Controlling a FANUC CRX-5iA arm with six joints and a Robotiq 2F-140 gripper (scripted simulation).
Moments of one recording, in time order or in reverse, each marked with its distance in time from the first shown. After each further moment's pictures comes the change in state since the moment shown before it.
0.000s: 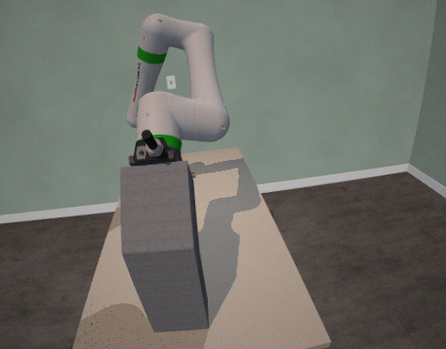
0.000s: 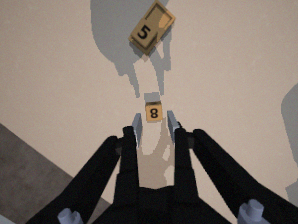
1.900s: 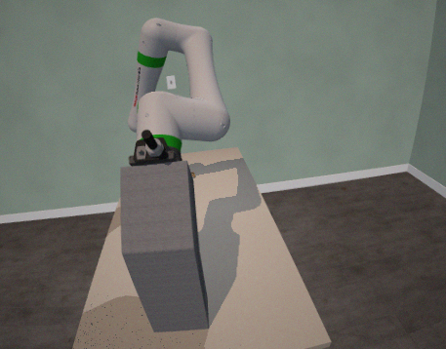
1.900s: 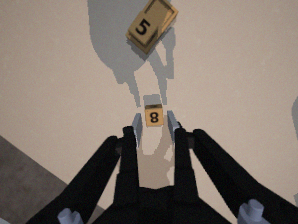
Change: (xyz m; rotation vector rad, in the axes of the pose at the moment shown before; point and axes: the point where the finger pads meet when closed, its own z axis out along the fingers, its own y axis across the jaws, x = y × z) arm 0.000 0.000 0.024 0.000 0.000 0.000
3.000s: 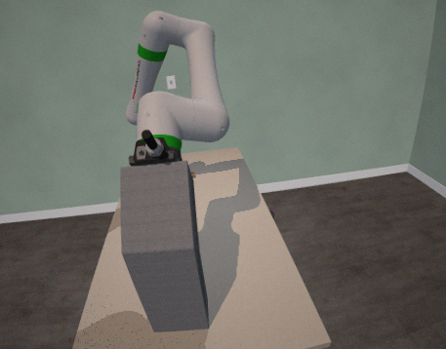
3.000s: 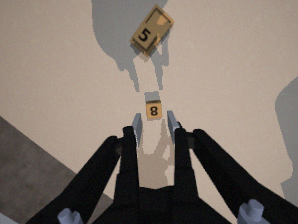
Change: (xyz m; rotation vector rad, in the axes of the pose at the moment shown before) arm 0.000 0.000 -0.039 0.000 0.000 0.000
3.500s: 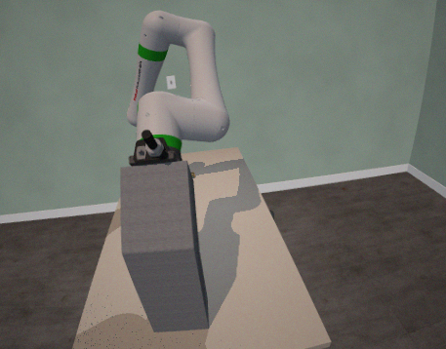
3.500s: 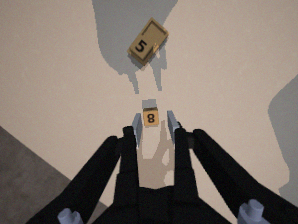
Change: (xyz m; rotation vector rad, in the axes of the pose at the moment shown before) arm 0.012 0.006 -0.002 -0.020 0.047 0.006
